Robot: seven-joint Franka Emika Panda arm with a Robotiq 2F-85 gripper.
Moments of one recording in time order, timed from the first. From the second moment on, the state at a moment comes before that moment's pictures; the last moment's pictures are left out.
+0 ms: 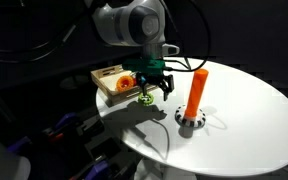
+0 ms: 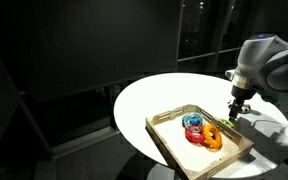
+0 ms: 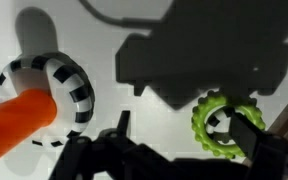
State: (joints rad) arm 0.02 0.30 -0.06 -2.43 -0.29 2.72 -0.06
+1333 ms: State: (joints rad) arm 0.11 0.41 -0.11 -2.35 -0.33 2.72 -0.02
